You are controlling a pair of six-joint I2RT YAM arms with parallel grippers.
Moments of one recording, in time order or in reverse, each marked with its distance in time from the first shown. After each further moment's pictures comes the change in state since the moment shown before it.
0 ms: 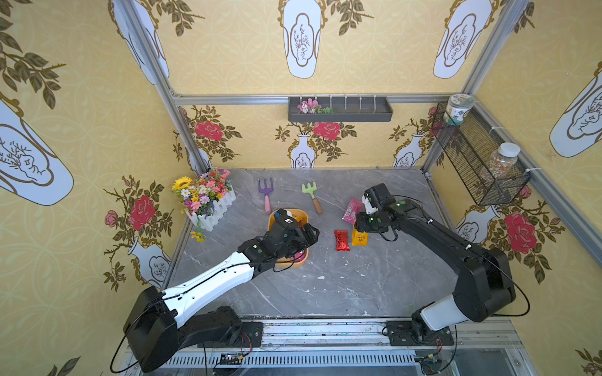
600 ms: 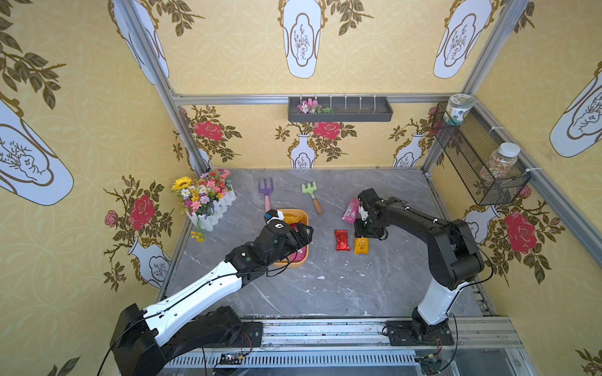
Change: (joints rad) left arm 0.032 -0.174 -0.046 -0.054 -0.085 -0.001; right arm -0.037 0.240 0.032 0.003 0.010 -0.042
